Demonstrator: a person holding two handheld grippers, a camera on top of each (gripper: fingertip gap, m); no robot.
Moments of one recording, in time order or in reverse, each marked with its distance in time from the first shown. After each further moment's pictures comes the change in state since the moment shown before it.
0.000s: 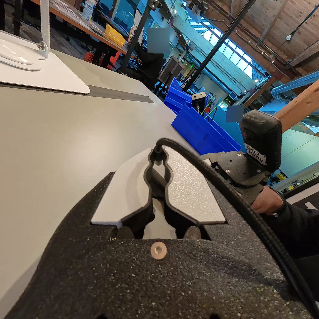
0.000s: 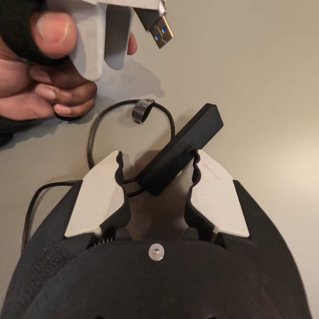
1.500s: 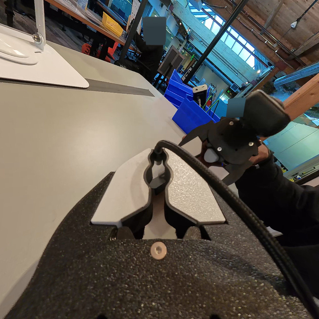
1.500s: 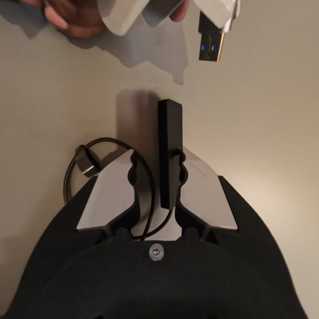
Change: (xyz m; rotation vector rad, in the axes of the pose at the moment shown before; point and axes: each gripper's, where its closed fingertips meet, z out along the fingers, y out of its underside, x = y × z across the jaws) left arm -0.003 0.003 -0.001 -0.043 0.003 0.009; right arm 0.017 0.003 -0.001 -0.304 -0.148 -0.544
